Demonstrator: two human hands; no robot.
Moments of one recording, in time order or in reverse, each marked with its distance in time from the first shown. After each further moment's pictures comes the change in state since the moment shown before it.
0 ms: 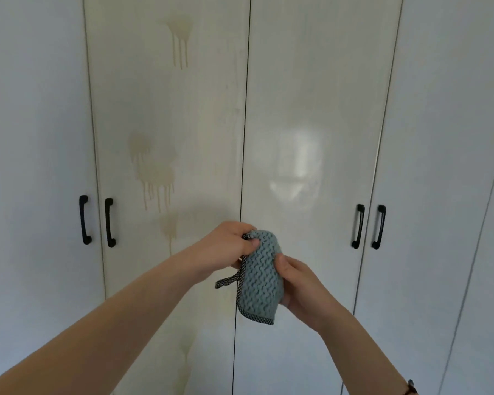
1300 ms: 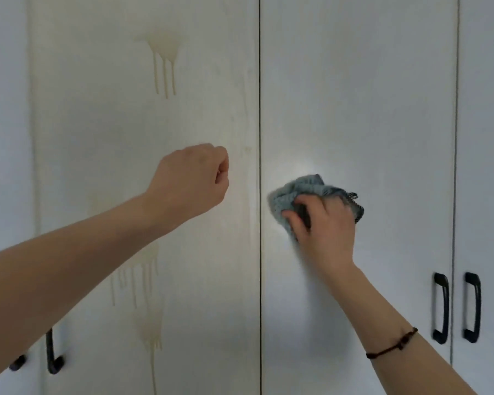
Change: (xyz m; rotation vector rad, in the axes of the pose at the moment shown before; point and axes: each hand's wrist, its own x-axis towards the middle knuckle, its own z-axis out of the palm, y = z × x) left_hand 0.182 0.064 -0.179 1.153 0.783 0.596; right_hand 0.262 -0.114 -0.068 -1.418 1.010 -1.209
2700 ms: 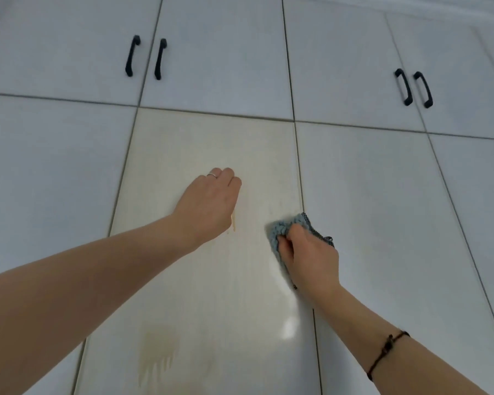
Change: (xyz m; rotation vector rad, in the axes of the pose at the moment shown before) left_hand 0.126 -0.117 -0.072 0.422 0.295 0.280; right_hand 0.162 -0.099 0.047 -0.141 0.005 -0.050
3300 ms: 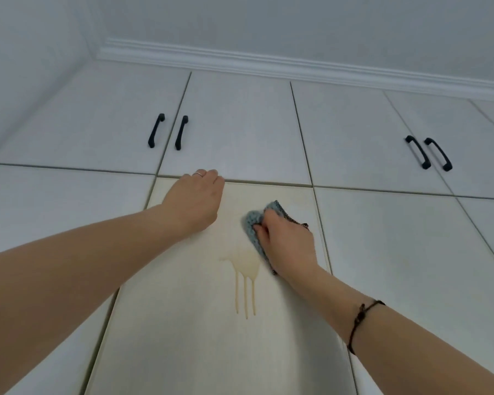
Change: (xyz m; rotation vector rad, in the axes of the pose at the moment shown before) left_hand 0.089 -0.120 -0.007 0.259 -0.058 -0.131; right_hand 0.179 -0.064 0.024 0.093 0.038 -0.069
